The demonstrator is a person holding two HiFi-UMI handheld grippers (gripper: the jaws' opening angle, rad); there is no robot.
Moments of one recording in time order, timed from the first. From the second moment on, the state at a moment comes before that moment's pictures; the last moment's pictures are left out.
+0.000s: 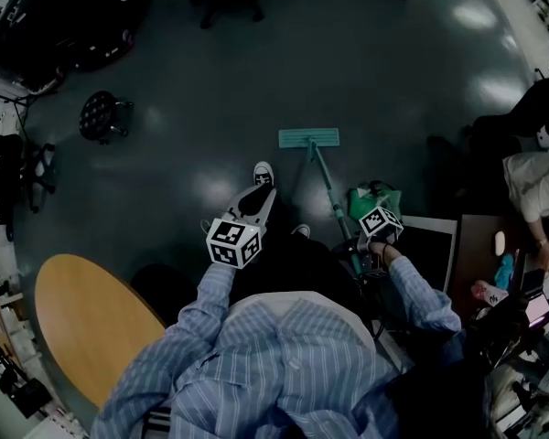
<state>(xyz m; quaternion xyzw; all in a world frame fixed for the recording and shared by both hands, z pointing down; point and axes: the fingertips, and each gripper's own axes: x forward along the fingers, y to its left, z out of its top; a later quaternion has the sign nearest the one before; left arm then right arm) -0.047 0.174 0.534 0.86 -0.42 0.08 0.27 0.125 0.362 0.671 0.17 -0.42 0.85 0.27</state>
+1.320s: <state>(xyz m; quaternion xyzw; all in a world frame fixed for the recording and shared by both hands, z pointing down) -0.066 0.196 0.499 0.86 -0.45 0.08 0.24 0.144 0.415 0.644 0.13 -0.42 0.86 0.26</state>
